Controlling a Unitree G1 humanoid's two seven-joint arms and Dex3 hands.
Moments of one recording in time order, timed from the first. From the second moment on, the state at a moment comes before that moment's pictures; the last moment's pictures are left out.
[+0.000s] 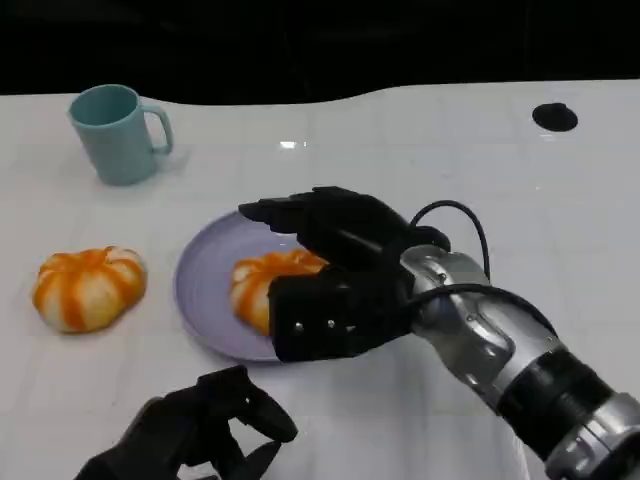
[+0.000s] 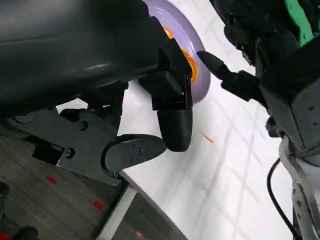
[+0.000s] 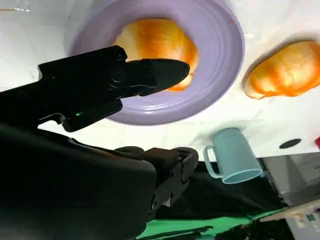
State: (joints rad) left arm 0.37 0.18 -0.16 -0.47 0.09 0.18 -0.22; right arm -0.73 0.03 0.54 0.58 -0.66 -0.04 0.12
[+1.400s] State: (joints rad) left arm 0.37 0.19 -0.16 -0.44 0.09 0.14 -0.22; right arm 0.03 -0.33 0.14 -0.12 -0.37 -0.42 0.09
